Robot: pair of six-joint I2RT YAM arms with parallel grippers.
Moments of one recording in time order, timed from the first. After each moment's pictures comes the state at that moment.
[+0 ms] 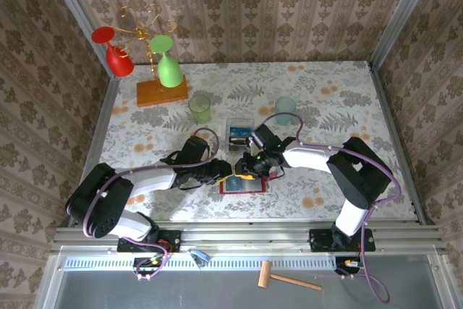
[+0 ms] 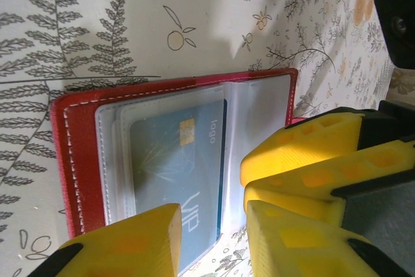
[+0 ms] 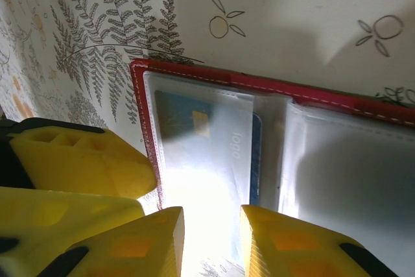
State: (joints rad) left arm -0.69 1.43 0.52 0.07 0.53 -0.96; right arm 0.69 1.73 0.91 -0.24 -0.51 0.85
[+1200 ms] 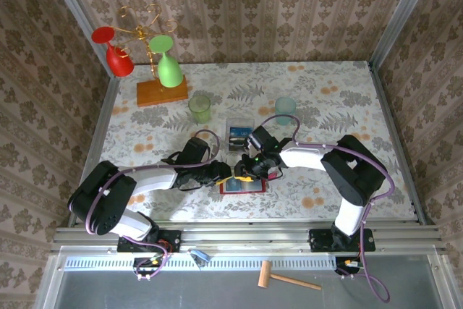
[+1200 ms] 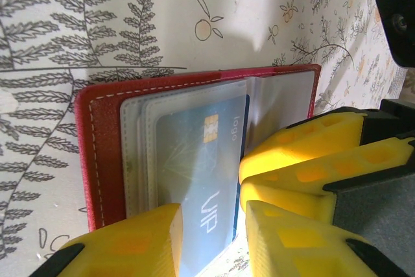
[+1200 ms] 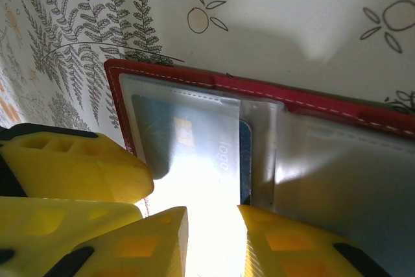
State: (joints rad) left arm -0.69 1.45 0.51 0.06 0.53 -0.96; right arm 0.70 1.77 0.92 -0.24 -0.51 0.86
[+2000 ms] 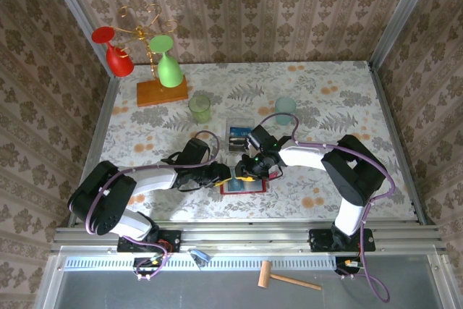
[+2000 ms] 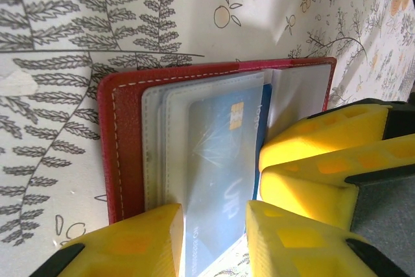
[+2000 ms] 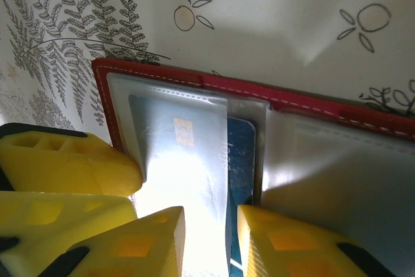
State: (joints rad) left arm -0.69 1.45 0.51 0.03 0.53 -0.95; right arm 0.70 1.77 0.95 -0.31 -0.48 0.81
